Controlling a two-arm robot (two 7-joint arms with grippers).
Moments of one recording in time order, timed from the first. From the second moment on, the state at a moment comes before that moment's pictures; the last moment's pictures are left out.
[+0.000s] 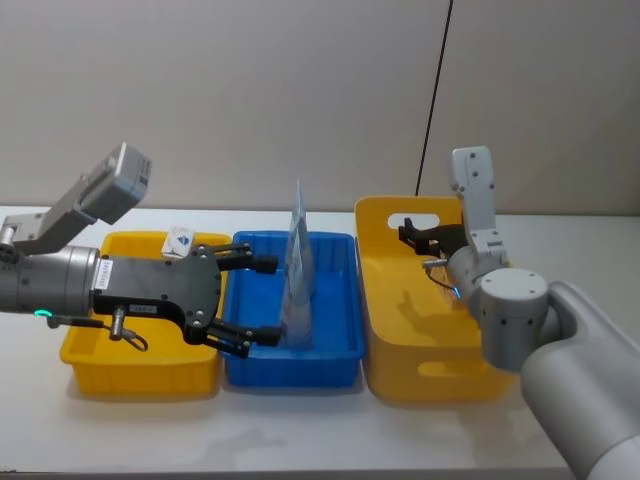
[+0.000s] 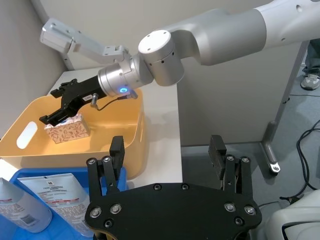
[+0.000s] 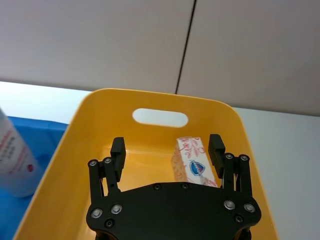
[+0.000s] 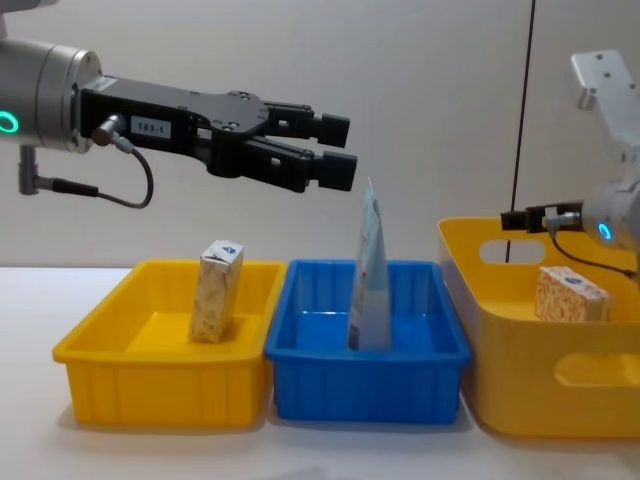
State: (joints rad) left arm -0.83 0.43 0.58 -1.17 -0.47 0.00 -1.31; right arm 0.80 0.11 -0.38 -0.78 0.23 0.17 -0.15
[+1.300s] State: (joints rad) left arm -0.83 0.43 0.58 -1.17 -0.47 0.00 -1.31; right arm 0.20 0.38 -0.25 -1.74 0.33 0.31 0.04
